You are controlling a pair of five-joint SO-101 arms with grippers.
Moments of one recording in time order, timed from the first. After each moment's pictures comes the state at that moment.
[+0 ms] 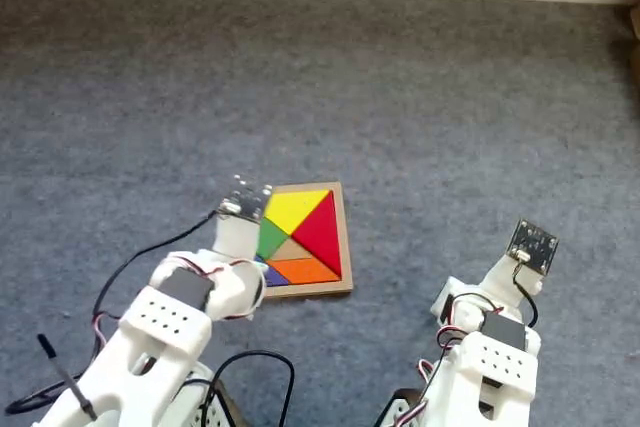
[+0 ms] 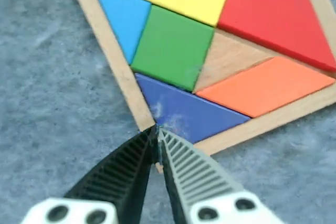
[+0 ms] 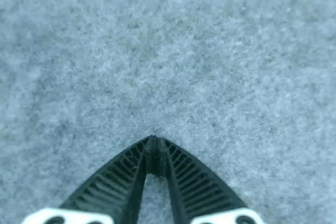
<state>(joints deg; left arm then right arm) 16.0 -51.6 76.5 51.4 11.3 15.4 -63.6 90.6 48.2 -6.6</state>
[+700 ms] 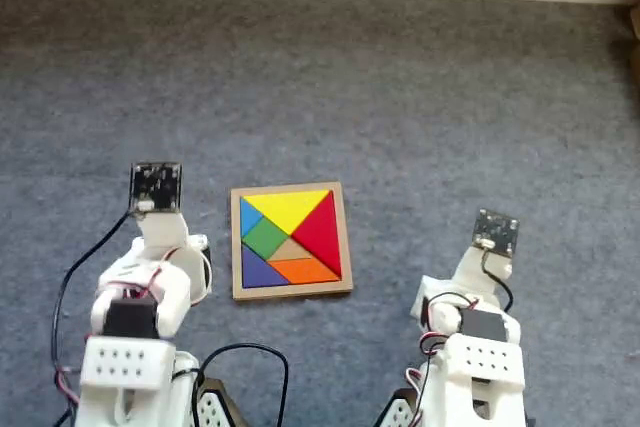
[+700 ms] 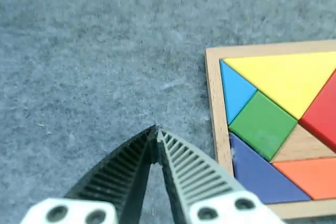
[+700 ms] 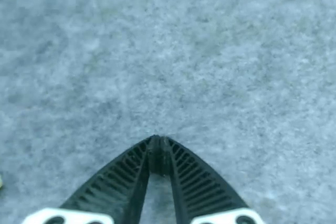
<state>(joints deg) -4.0 -78.1 81.7 54.0 9.5 0.3 -63.6 90.3 48.1 -6.6</state>
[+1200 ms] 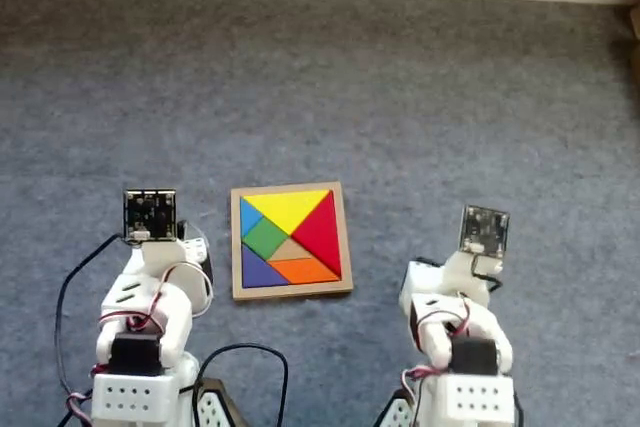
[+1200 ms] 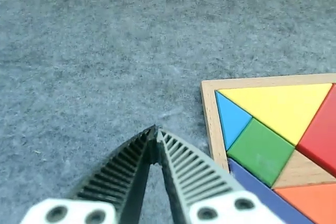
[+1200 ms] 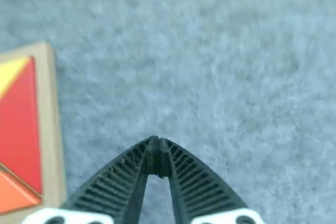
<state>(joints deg) -4.2 -102.3 94.3 54.5 9.2 -4.0 -100.1 96.1 55.6 -6.5</state>
